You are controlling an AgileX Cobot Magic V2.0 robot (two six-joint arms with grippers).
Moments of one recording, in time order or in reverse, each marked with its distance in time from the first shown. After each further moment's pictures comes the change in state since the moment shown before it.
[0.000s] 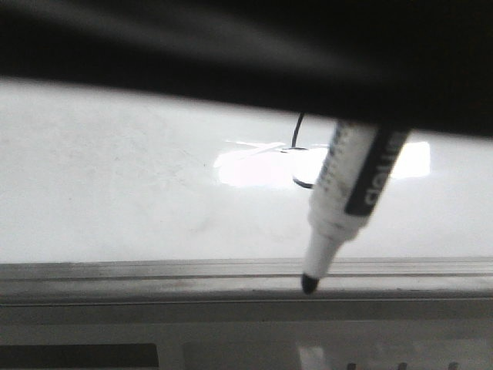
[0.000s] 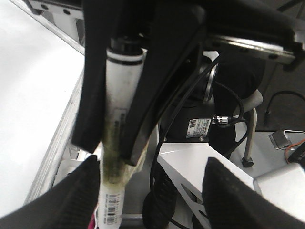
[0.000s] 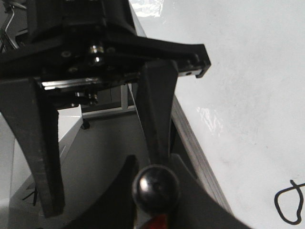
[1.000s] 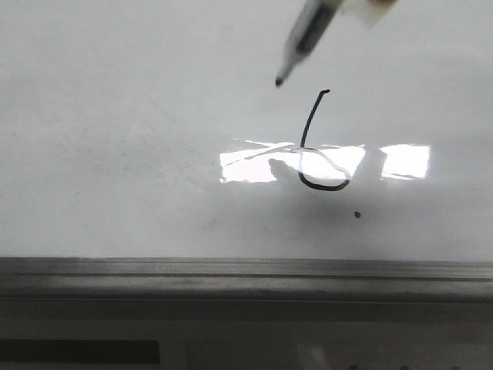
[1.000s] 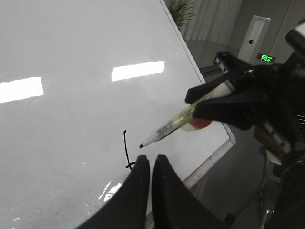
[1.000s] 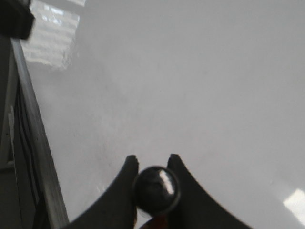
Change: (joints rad) left arm -0.020 -0.645 0.266 -0.314 -0.634 -0.047; right arm -0.265 0.059 0.140 -0.321 -0.536 0.004
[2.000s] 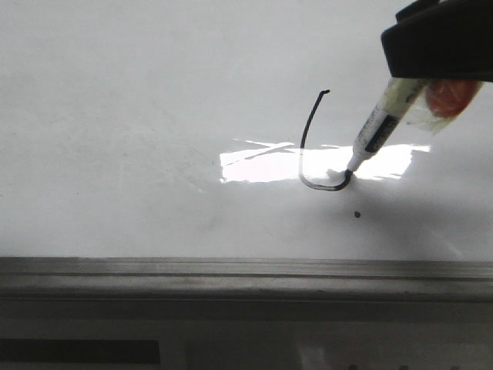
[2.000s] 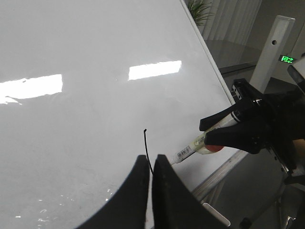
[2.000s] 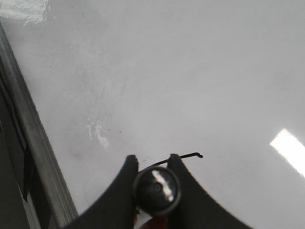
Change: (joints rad) left arm 0.000 -0.004 0.000 0.000 -0.076 0.000; right arm -0.132 -0.008 0.128 0.002 0.028 0.005
